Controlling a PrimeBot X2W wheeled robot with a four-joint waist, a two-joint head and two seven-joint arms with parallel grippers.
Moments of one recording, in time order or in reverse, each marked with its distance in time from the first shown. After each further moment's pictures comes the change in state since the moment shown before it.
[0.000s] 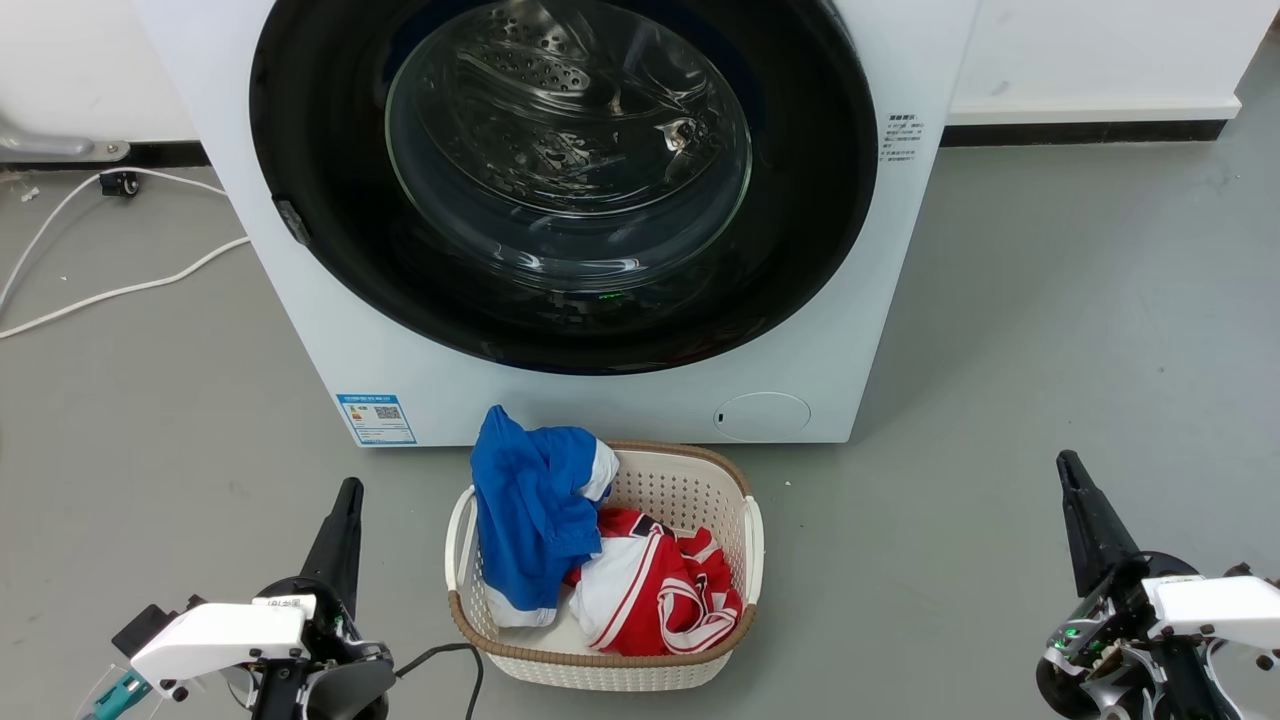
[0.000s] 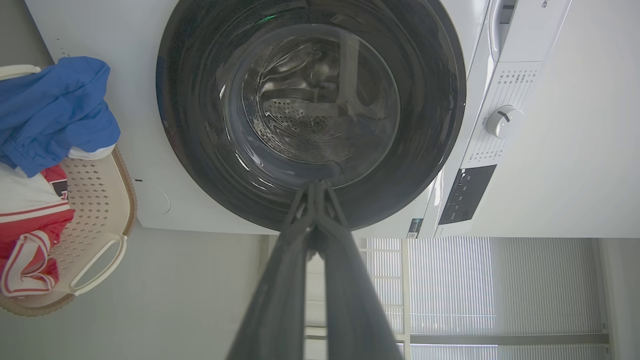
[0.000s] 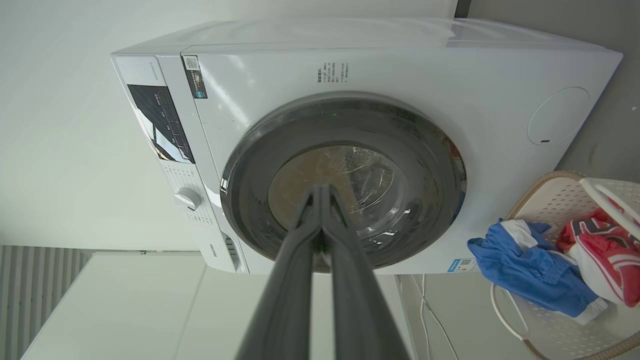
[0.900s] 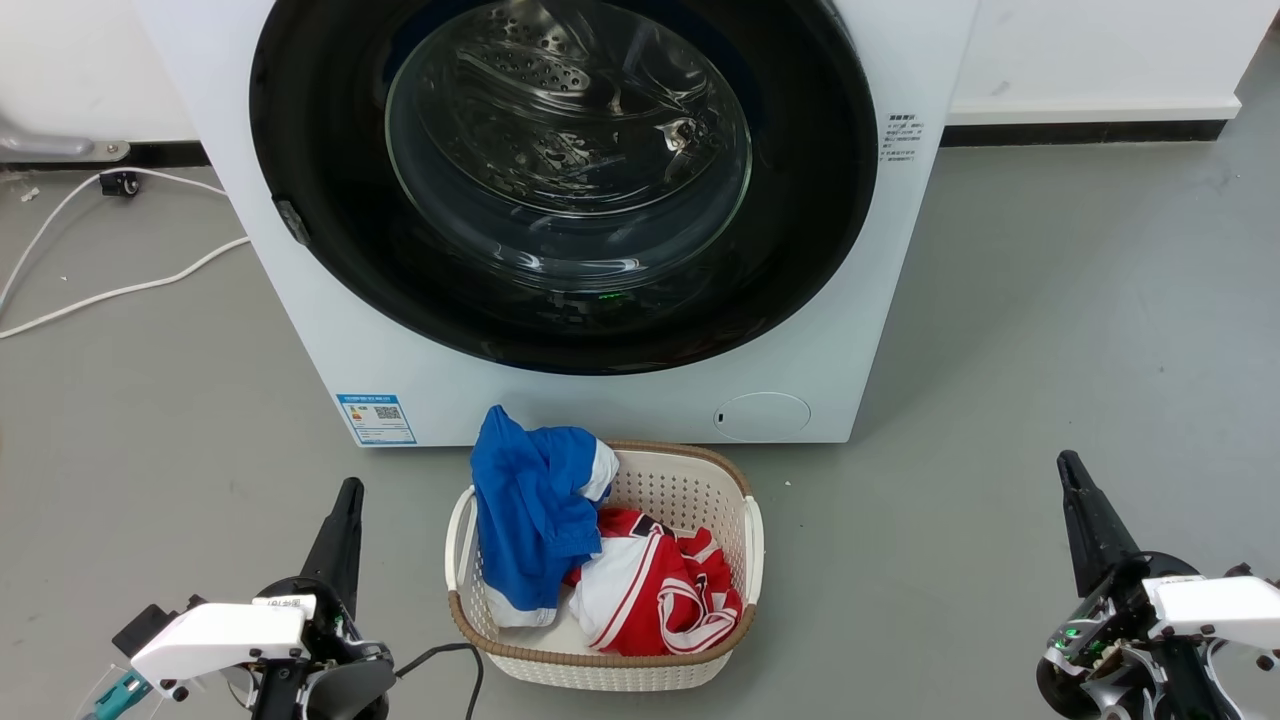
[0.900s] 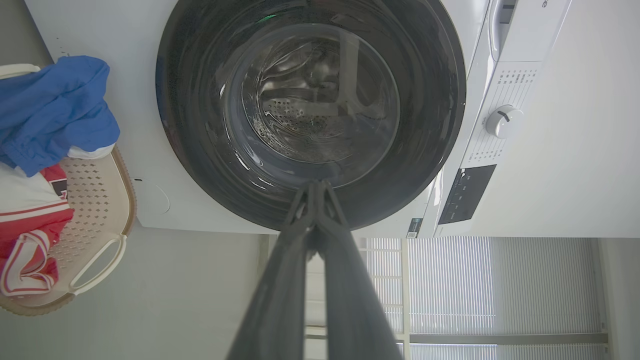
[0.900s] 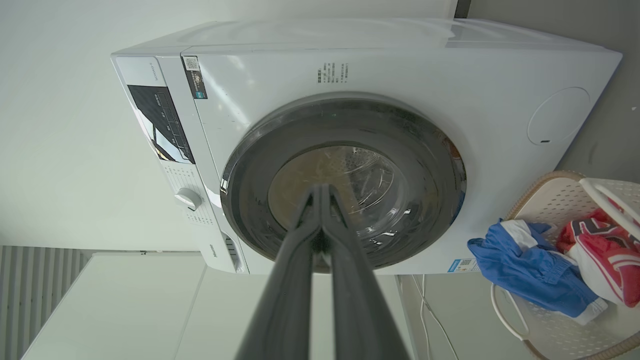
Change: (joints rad) left arm 0.000 -0.001 0.002 0.000 0.000 0.000 0.003; right arm 0.000 0.005 -0.008 0.001 -0.007 0.000 0.005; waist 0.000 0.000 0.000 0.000
